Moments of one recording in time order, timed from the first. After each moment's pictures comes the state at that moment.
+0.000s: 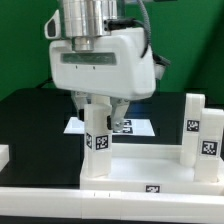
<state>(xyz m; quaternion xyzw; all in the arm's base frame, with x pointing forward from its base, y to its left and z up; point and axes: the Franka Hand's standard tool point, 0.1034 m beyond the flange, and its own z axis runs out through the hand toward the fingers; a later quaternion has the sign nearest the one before) 0.621 -0.060 0.104 -0.91 0.41 -0.03 0.05</state>
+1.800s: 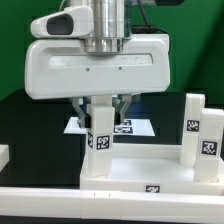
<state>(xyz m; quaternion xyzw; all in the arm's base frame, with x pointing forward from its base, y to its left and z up) 0.622 -0.057 0.103 -0.99 -0.15 -0.04 0.01</state>
